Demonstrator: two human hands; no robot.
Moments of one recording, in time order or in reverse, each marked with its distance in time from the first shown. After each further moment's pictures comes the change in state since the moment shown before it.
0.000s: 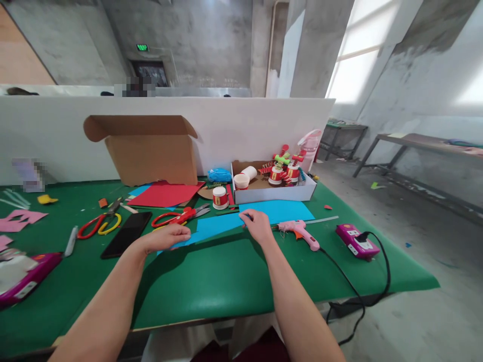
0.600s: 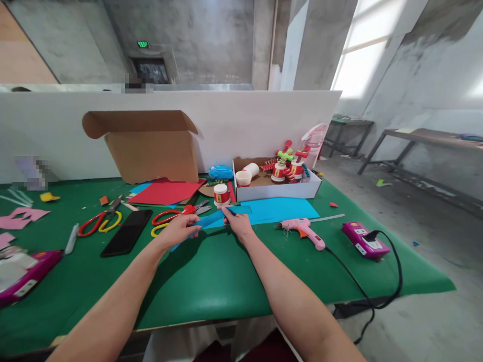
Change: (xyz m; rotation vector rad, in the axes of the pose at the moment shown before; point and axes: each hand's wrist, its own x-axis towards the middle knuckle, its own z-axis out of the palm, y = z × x) left_hand 0.026 0.012 0.021 -0.139 0.387 -0.002; right_hand 0.016 -0.024 0.065 0.807 -0.020 0.114
